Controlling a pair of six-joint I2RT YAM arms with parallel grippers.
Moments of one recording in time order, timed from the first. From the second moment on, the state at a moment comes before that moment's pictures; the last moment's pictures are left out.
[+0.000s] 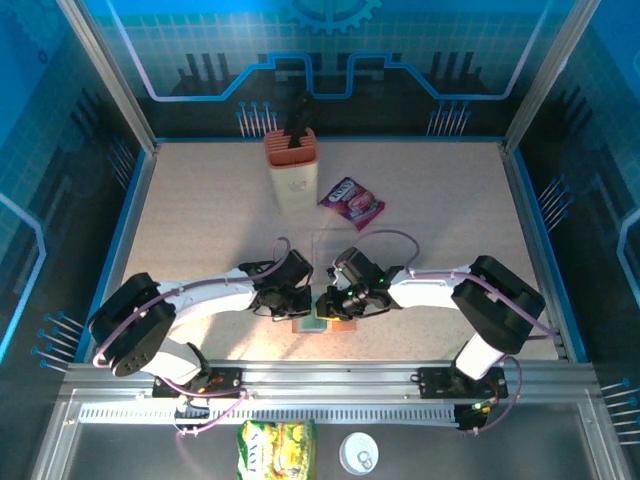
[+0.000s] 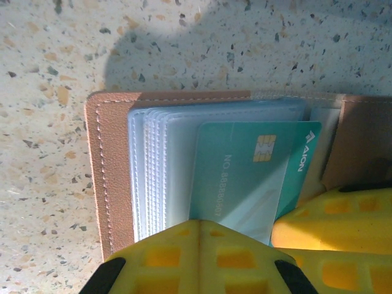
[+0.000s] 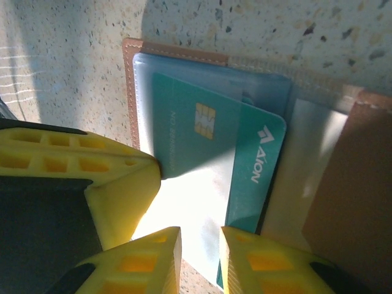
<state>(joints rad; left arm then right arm) -0.79 1.46 0.72 -0.47 0.18 -1.00 0.85 1.63 0.72 -0.08 -0.50 0.92</state>
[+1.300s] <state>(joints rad) -0.79 1.45 0.72 -0.50 0.17 -1.00 0.79 1.61 0.63 0.01 -0.54 0.94</state>
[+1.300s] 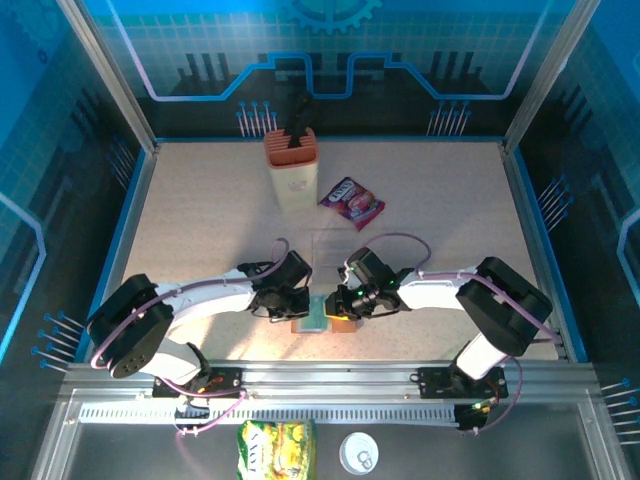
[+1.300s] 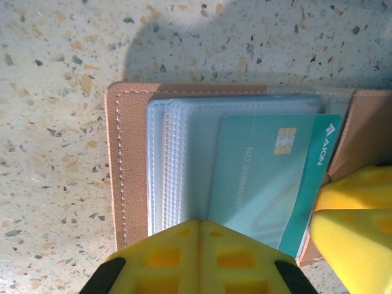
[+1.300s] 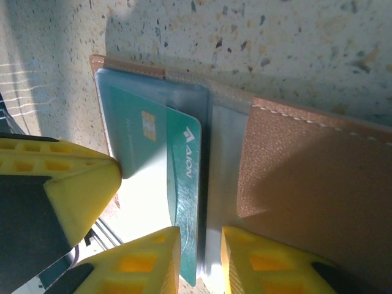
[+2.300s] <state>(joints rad) -0.79 1.45 0.72 -0.50 0.17 -1.00 0.75 1.61 0.51 0.25 -0.62 1.03</state>
